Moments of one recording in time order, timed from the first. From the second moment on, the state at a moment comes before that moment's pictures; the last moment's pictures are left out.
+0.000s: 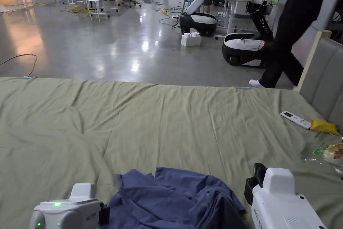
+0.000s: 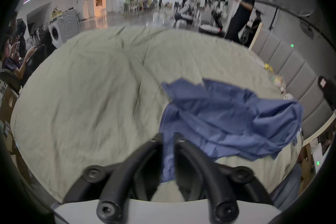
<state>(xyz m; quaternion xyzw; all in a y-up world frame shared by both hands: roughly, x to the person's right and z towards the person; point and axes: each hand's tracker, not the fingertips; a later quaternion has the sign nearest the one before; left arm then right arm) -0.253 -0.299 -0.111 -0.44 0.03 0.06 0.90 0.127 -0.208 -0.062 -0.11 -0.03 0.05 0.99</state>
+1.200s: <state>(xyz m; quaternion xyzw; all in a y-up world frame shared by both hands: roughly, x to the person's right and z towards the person) -0.272 -0.300 -0.081 -0.41 0.00 0.07 0.91 0.193 -0.333 -0.048 -0.43 -0.01 0.02 0.90</state>
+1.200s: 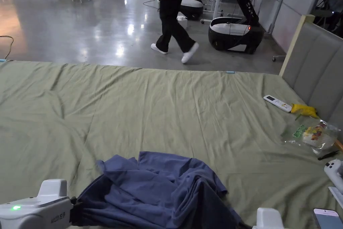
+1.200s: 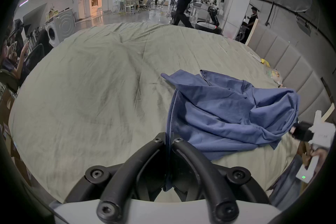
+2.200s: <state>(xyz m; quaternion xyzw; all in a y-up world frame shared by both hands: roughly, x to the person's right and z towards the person) -0.271 -0.232 -0.084 -0.33 -0.01 0.05 0.94 0.175 -0.258 -0.061 -0.28 0.00 0.07 0.96</state>
